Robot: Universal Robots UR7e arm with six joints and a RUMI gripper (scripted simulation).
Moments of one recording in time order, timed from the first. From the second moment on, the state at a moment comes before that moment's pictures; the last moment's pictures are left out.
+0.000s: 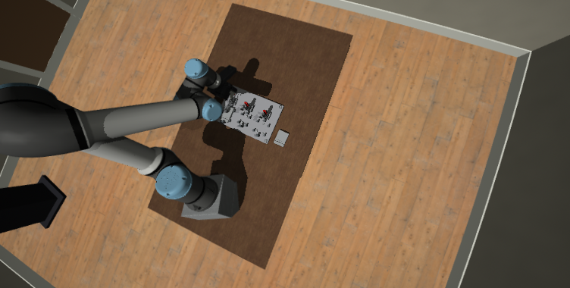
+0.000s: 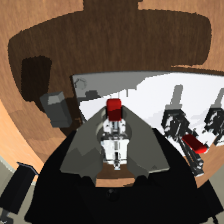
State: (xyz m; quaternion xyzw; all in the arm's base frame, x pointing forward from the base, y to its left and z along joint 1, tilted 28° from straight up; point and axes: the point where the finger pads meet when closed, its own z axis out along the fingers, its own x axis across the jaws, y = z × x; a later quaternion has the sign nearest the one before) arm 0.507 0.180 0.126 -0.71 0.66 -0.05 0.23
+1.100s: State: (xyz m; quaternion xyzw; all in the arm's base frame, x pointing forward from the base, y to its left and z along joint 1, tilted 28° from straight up) arm 0.475 0.175 0.130 -0.71 0.66 -0.05 0.23
